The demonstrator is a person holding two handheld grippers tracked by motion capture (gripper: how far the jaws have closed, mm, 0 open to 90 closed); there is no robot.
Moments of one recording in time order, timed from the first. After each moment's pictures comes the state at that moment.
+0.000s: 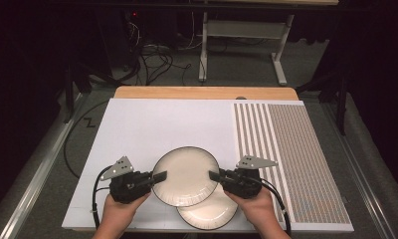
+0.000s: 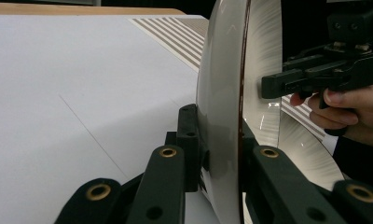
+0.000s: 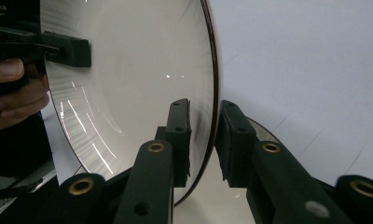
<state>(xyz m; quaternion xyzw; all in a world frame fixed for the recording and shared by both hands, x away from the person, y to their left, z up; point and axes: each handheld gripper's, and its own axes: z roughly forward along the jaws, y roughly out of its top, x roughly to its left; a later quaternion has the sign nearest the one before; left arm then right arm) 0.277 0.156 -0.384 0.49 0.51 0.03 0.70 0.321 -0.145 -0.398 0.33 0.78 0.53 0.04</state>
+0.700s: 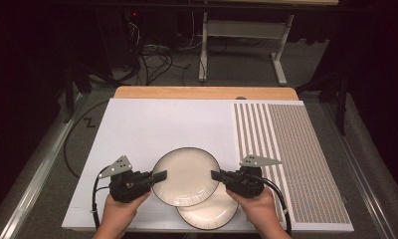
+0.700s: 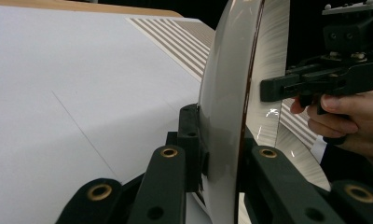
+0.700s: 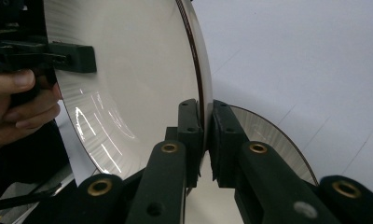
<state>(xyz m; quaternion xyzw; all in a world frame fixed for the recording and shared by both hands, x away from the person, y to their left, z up) 0.278 0.158 -0.380 0.47 0.53 0.01 0.70 0.320 -0.150 -0.393 0.36 0.77 0.53 0.01</state>
